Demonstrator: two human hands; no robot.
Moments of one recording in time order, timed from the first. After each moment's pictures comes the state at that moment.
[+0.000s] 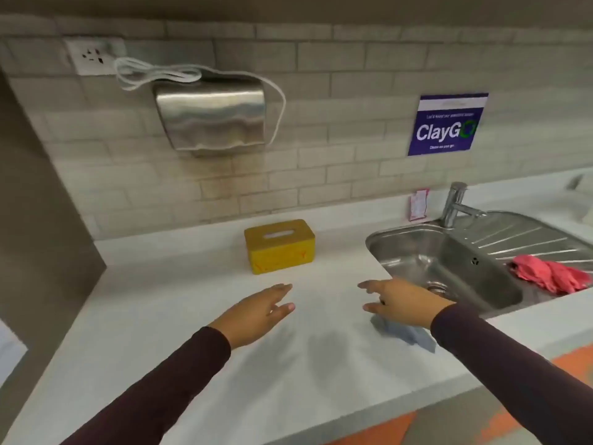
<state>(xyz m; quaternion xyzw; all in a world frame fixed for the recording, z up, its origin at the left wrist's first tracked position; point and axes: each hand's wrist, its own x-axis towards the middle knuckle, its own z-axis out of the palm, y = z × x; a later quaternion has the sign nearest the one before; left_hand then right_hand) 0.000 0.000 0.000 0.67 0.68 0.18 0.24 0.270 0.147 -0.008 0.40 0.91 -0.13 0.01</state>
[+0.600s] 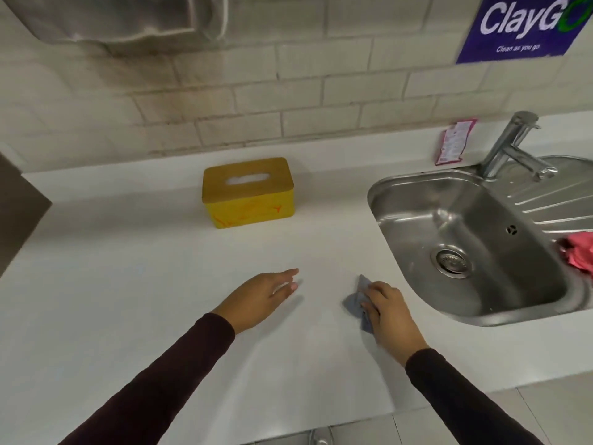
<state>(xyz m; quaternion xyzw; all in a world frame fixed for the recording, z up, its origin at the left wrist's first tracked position) 0.058 0.130 -0.088 0.57 0.71 0.21 0.35 0.308 0.232 -0.157 0.46 0.83 -0.28 -0.15</state>
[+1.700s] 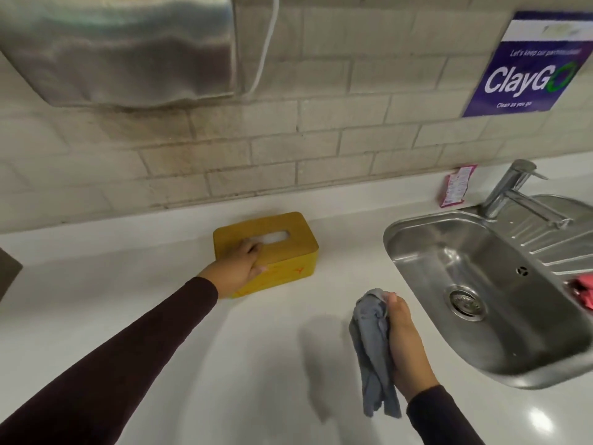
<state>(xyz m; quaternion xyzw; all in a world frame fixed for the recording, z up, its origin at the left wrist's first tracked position) -0.136 0.256 -0.091 0.69 0.71 0.02 0.11 0.185 0.240 -0.087 0.50 0.42 -0.65 -0.40</state>
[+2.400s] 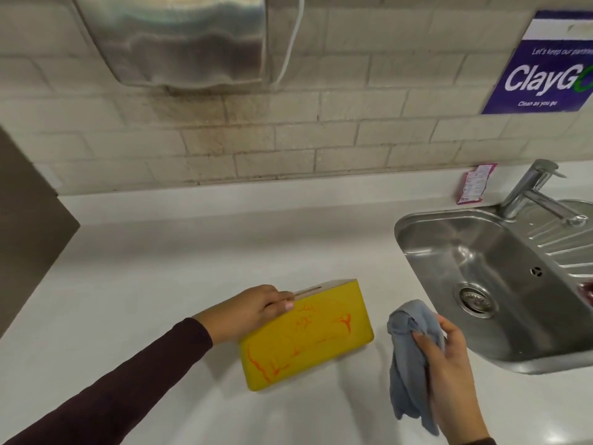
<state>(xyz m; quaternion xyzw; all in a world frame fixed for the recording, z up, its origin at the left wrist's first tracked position) -0.039 0.115 -0.049 0.65 0.65 0.15 0.36 0.267 0.175 -0.086 0.47 0.47 -0.57 -0.48</state>
